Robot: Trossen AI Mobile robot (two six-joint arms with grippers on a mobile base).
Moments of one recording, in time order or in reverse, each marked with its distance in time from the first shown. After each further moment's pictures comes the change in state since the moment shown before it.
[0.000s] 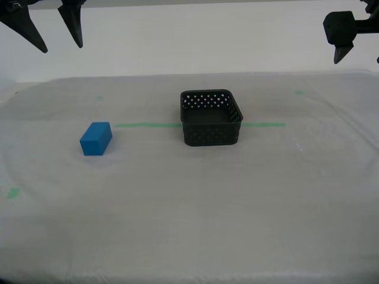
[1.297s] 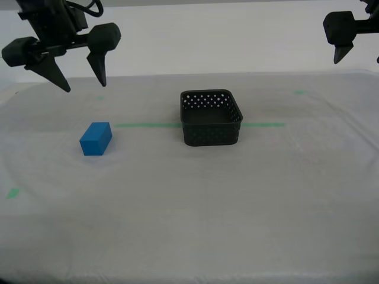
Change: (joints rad) arm 0 -0.001 0.000 0.000 0.000 0.000 0.000; arm 1 -0.089 0.001 -0.284 0.303 0.000 -0.082
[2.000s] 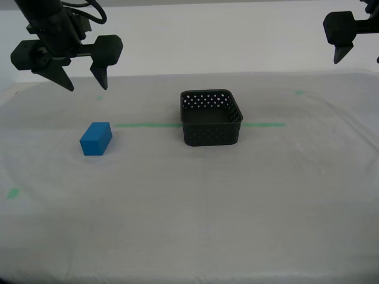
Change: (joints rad) arm 0 0.001 0.000 0.000 0.000 0.000 0.000; arm 1 0.000 0.000 -0.092 0.228 -0.103 0.087
